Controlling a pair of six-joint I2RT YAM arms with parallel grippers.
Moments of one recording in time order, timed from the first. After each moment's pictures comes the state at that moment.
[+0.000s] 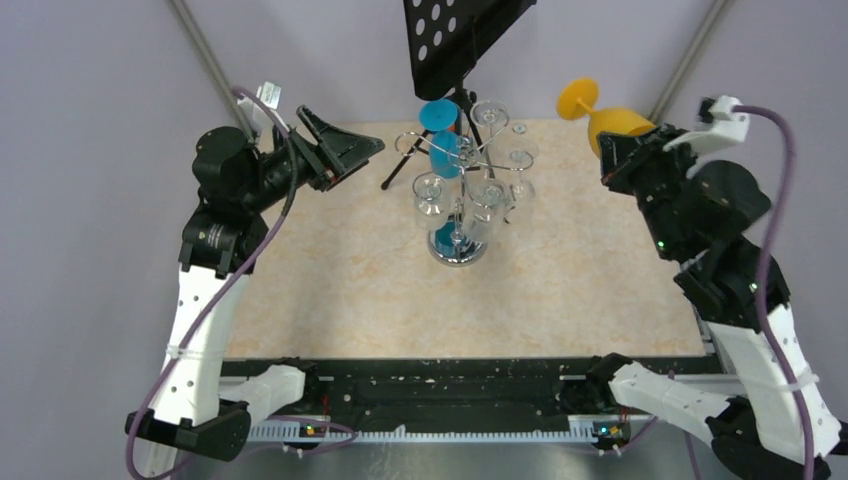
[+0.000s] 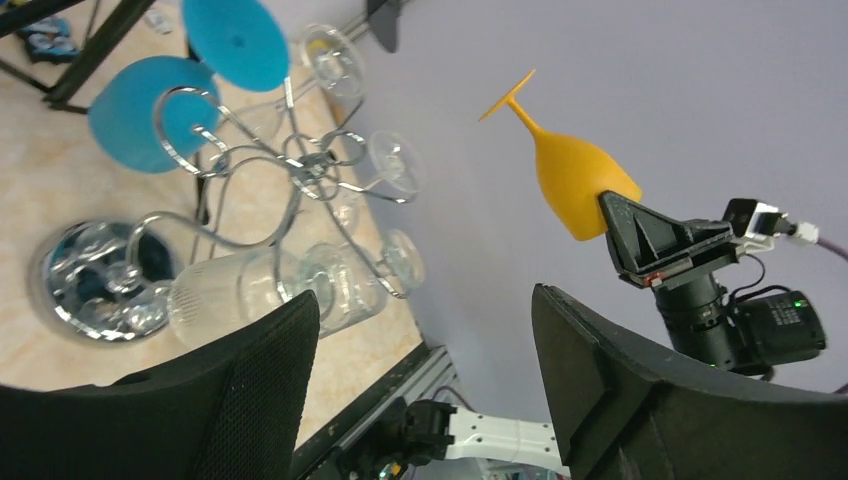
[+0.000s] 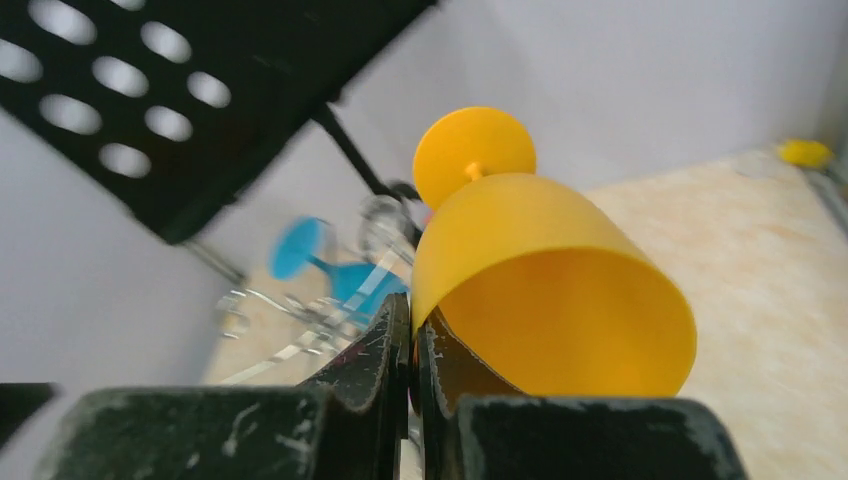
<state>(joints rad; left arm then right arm) -0.22 1.06 1.49 -0.40 0.59 -0.98 0.62 0.89 1.54 -0.51 0.46 0.42</state>
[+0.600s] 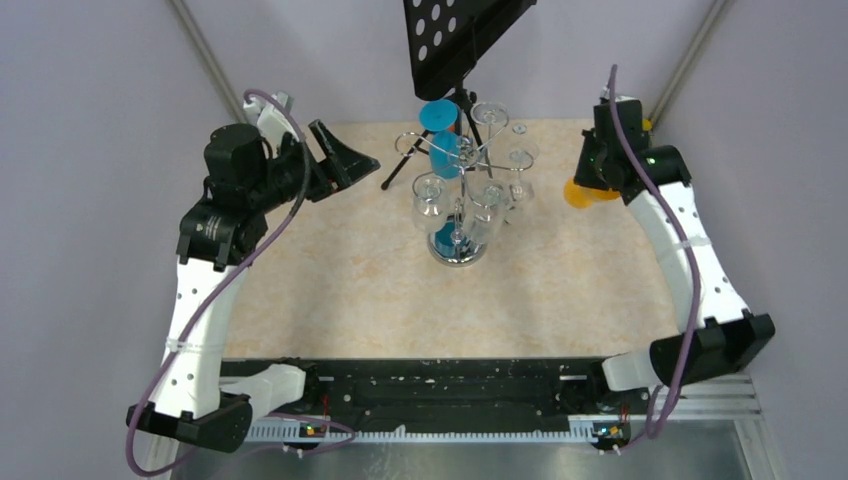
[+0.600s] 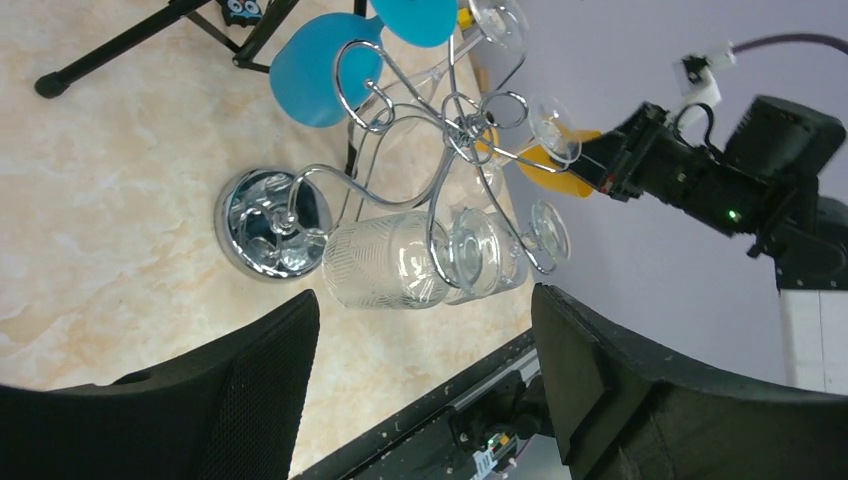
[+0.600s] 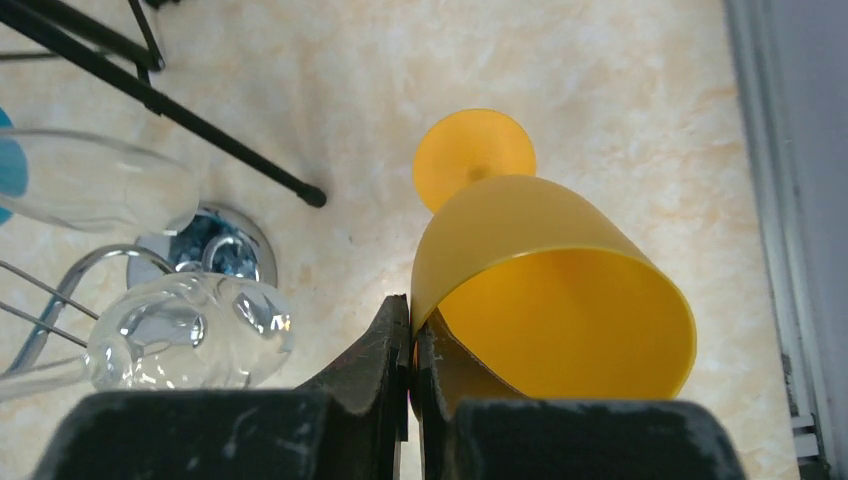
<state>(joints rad) -0.22 1.12 1.58 -0.72 0.45 -0.70 0.24 1.36 1.62 -0.97 0.29 0.33</state>
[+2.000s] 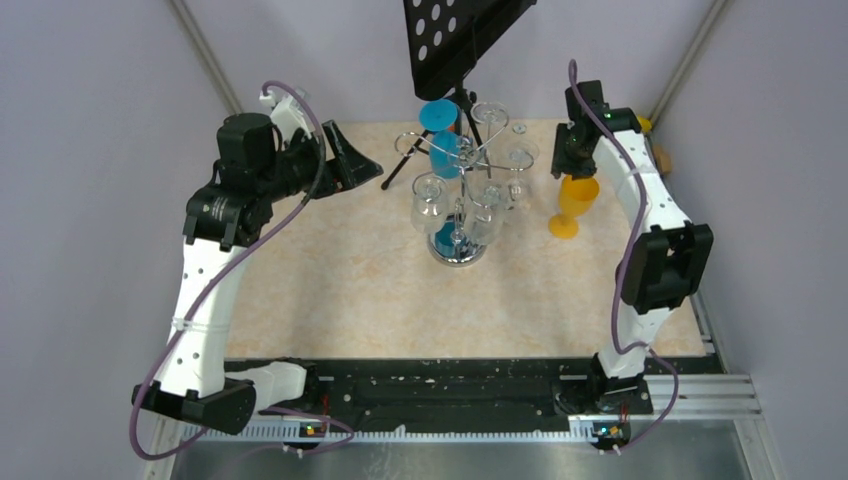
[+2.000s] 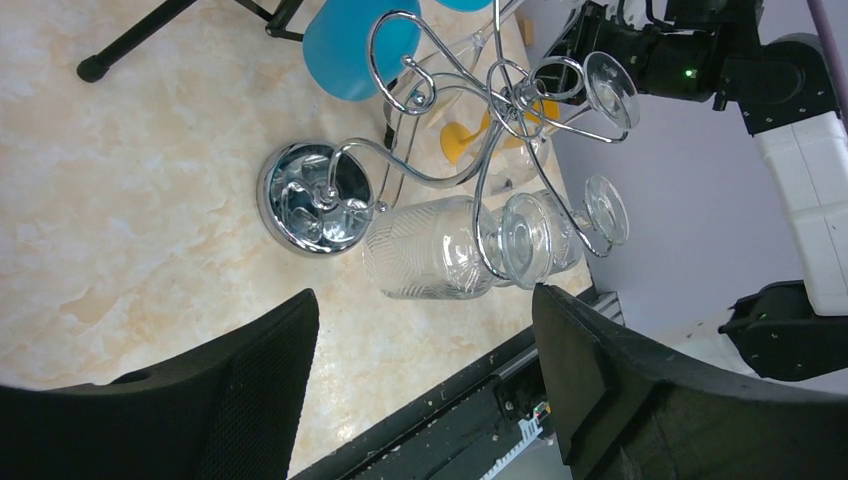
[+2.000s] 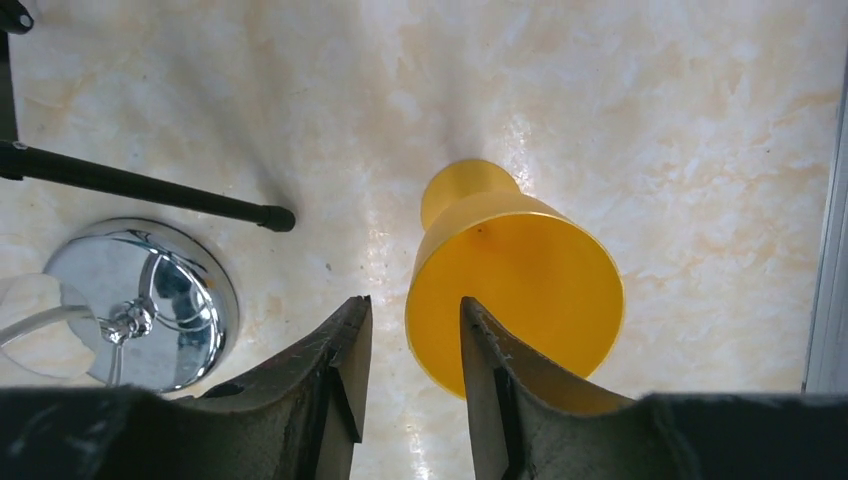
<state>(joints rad) -0.22 1.20 1.65 -0.84 0.46 -0.54 0.17 1.85 1.86 -1.05 0.17 0.27</state>
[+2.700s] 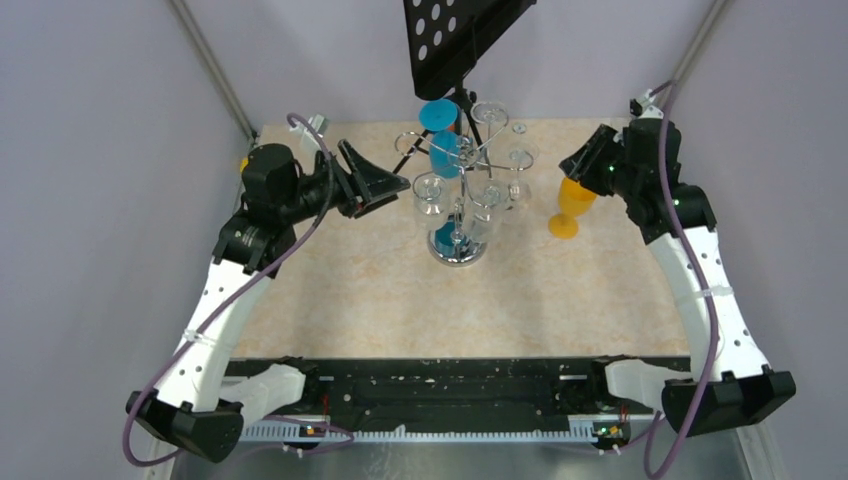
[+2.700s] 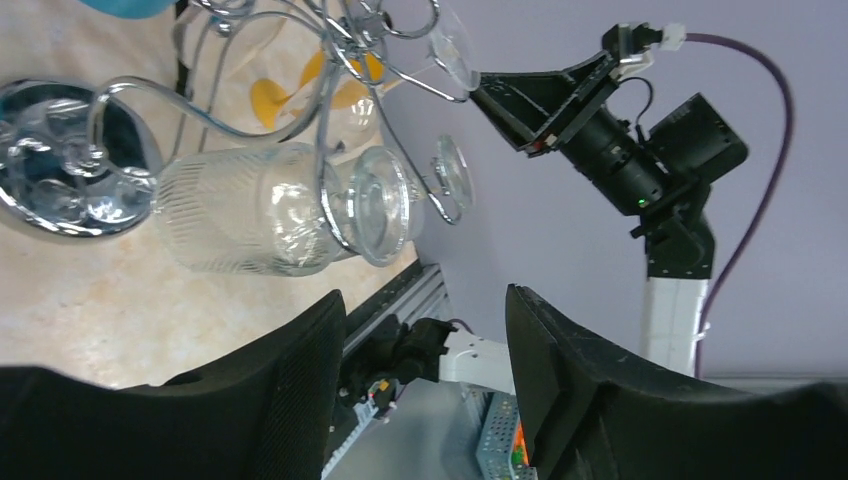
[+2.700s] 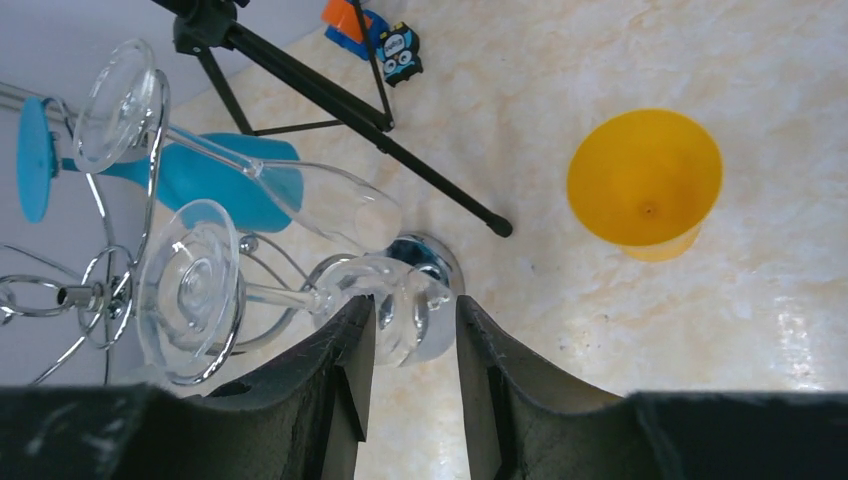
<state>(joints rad) -0.31 1.08 1.31 -0.44 0.63 -0.95 0.17 1.20 1.43 -0.71 -0.03 0.55</state>
